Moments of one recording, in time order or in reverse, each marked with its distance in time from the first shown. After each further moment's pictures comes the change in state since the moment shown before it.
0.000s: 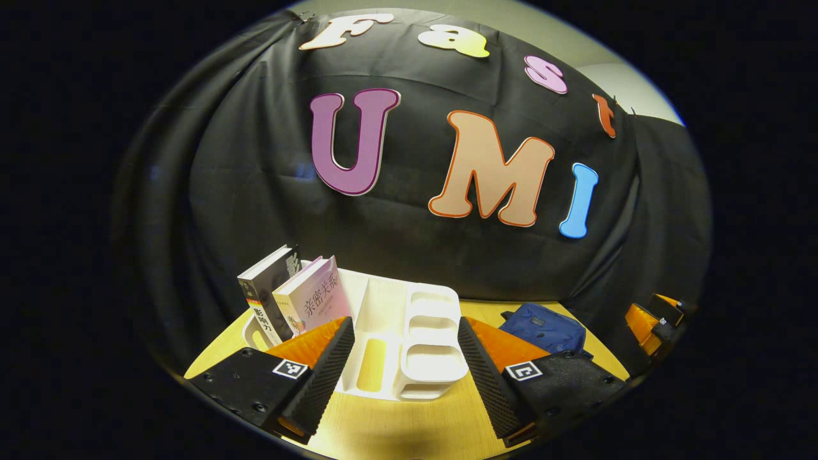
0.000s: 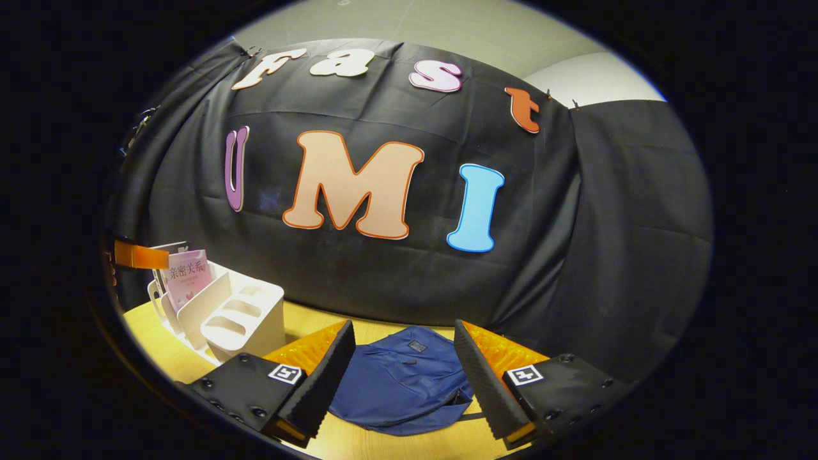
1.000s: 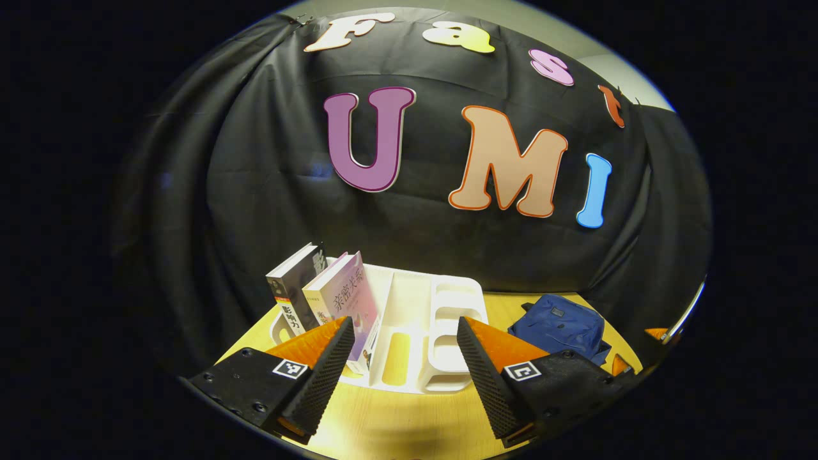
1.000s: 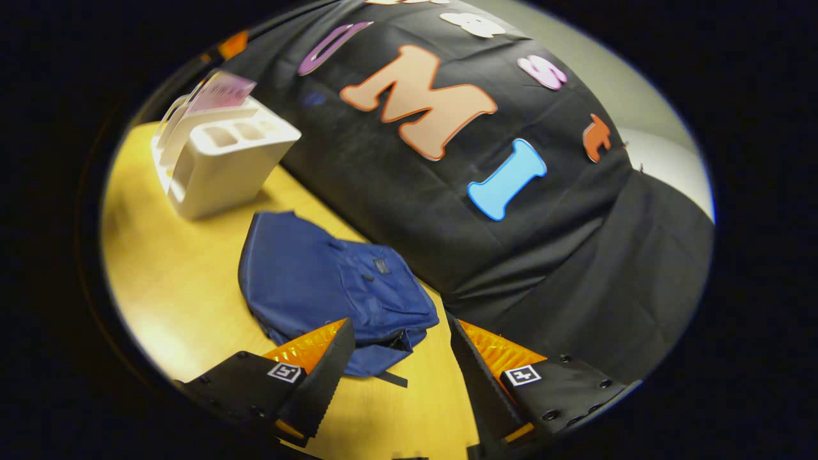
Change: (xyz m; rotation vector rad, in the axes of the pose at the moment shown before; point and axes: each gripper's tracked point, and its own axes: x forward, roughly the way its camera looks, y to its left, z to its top) left arm -0.017 0.035 -0.004 0.035 0.019 0.094; right arm -0.003 -0.030 -0.171 -0.658 0.187 -0.015
